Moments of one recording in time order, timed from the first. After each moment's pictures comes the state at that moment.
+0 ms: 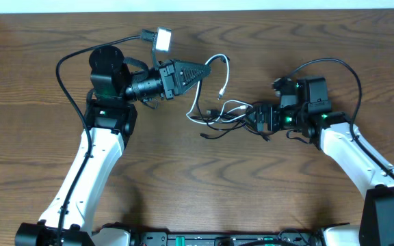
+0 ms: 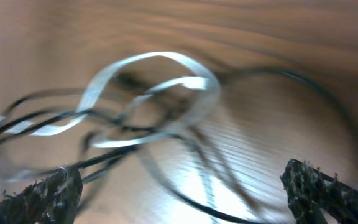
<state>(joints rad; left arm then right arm) -0.15 1.39 1.01 0.31 1.15 -0.82 0.19 1.55 0.86 -0.29 -0.53 0.15</state>
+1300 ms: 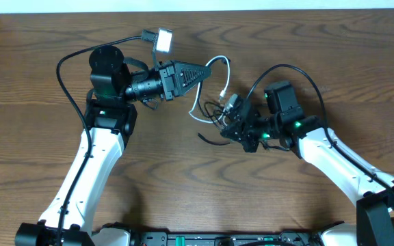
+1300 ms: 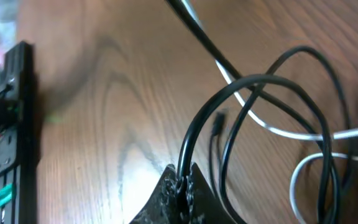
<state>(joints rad) -0.15 1.39 1.01 0.31 1.17 -0.82 0.40 1.55 0.86 -0.27 -0.75 -0.28</state>
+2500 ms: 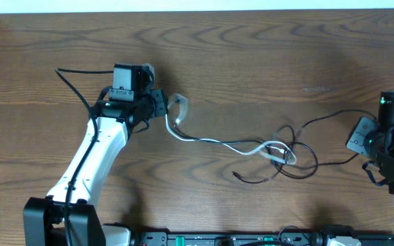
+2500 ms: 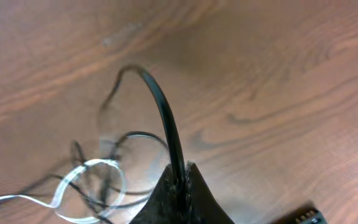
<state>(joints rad) -0.14 1.50 1.02 -0.49 0.28 -0.36 -0.01 1.04 1.30 -1.28 0.25 0.42</state>
